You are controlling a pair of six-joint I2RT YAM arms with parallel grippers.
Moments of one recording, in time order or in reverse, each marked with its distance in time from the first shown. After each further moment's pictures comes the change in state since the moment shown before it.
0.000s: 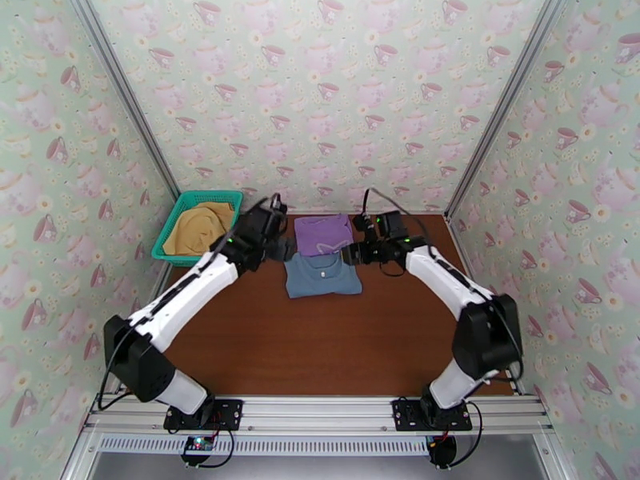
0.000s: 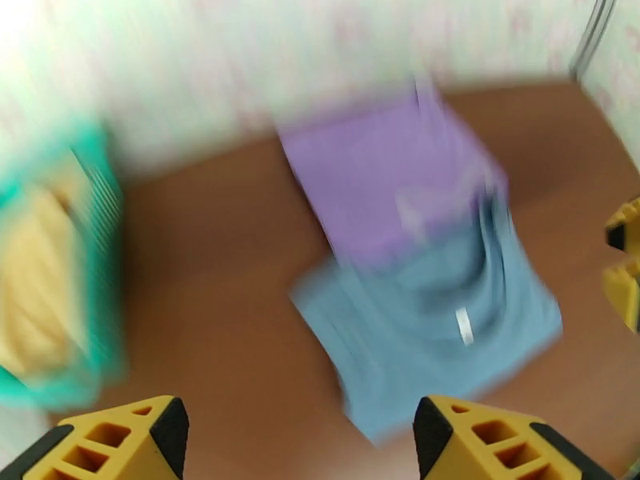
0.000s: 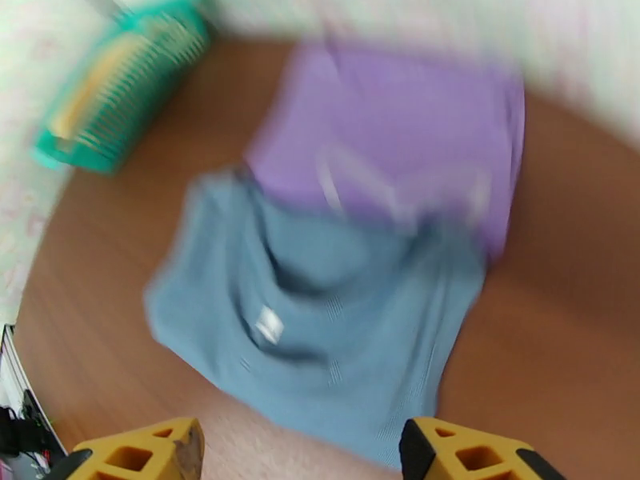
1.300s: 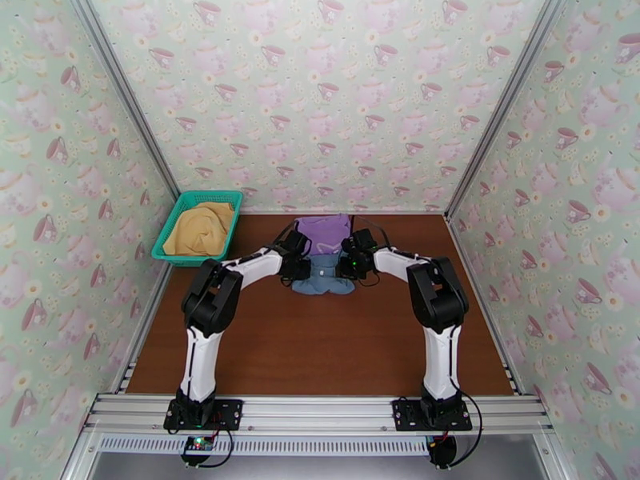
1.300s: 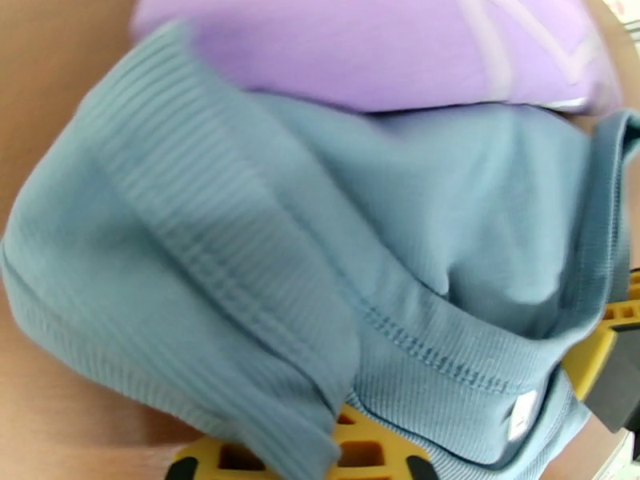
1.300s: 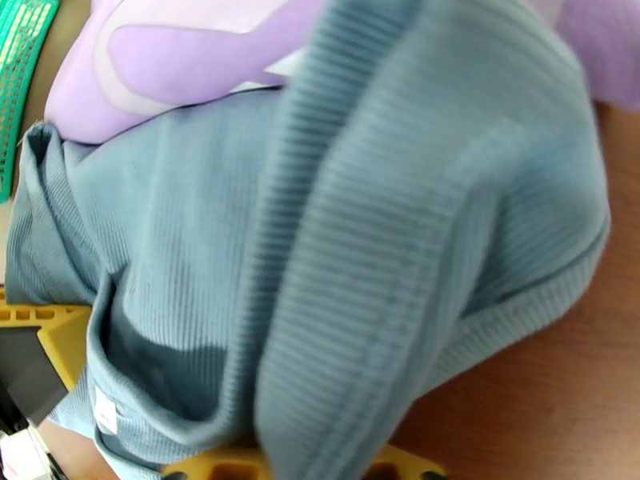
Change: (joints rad) left arm 0.030 0.521 0.108 0.243 0.285 -0.240; right arm 0.051 0.361 0.085 0.144 -0.008 0.225
